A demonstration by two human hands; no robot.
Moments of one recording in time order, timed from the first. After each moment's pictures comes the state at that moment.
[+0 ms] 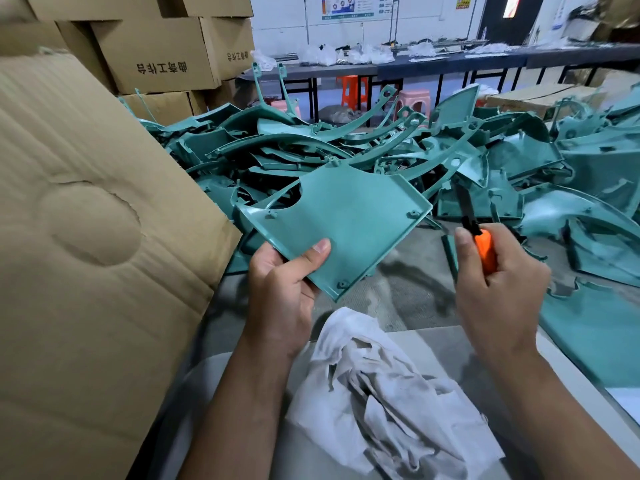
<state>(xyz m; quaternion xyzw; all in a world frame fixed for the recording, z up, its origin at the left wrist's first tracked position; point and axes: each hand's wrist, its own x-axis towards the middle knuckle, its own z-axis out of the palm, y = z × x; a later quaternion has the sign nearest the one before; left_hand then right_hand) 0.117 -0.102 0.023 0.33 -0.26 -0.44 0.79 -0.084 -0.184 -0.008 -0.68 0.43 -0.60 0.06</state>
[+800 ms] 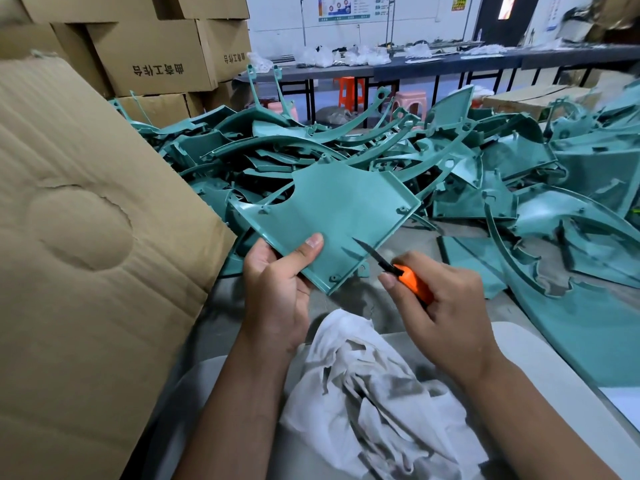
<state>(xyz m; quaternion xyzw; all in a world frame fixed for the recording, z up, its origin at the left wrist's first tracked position) 0.114 -0.111 0.027 0.33 -0.25 -0.42 0.81 -0.064 -0.165 -0.015 -0.80 0.28 -0.52 0.11</state>
